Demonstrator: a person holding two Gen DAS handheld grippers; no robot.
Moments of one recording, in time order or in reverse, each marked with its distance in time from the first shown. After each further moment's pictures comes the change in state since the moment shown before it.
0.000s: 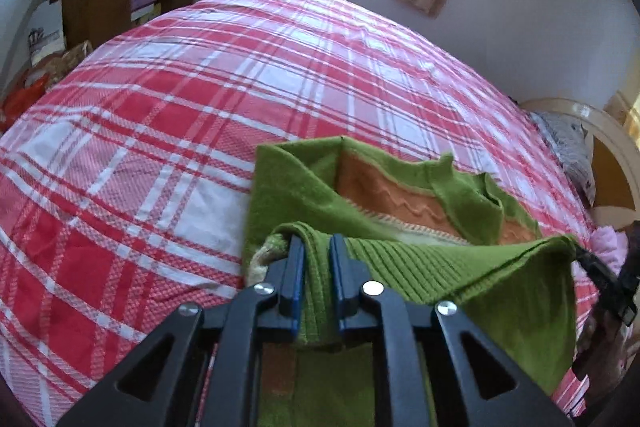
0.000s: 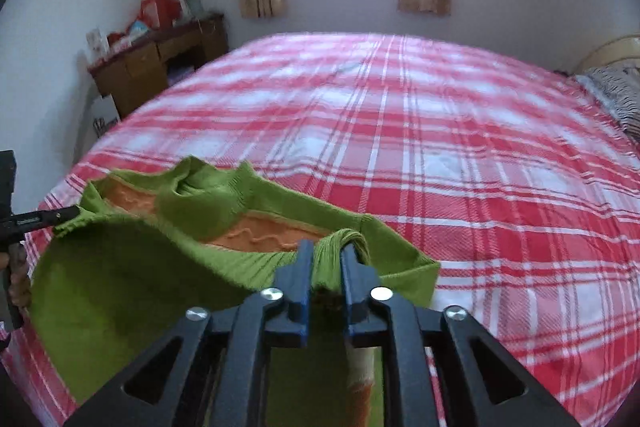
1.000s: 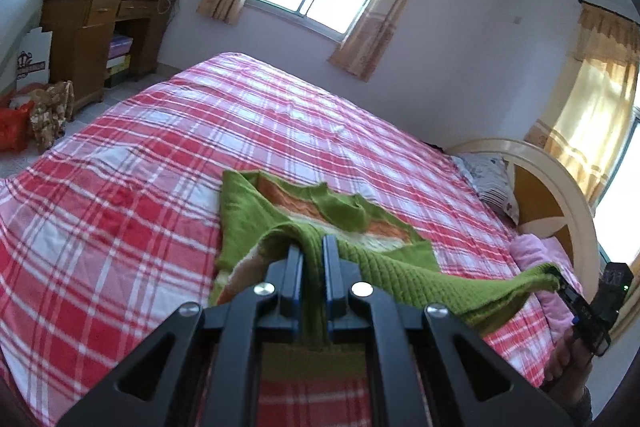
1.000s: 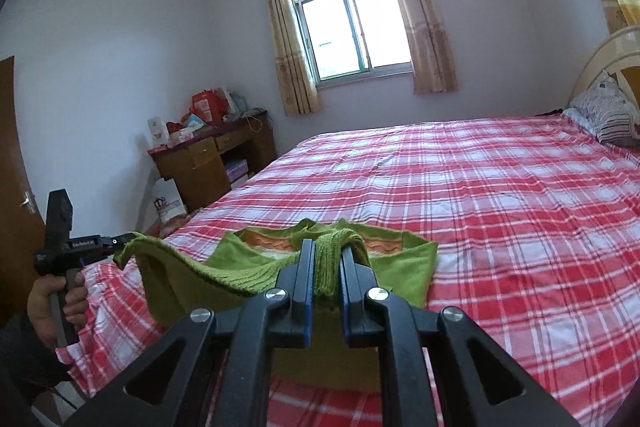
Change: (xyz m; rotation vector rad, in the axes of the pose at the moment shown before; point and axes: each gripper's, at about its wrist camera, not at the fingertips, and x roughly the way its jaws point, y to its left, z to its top) left arm -0.186 -0.018 -0.061 0.032 -0.237 -0.220; right arm -0.263 0.047 -0.095 0.067 -0.386 0.158
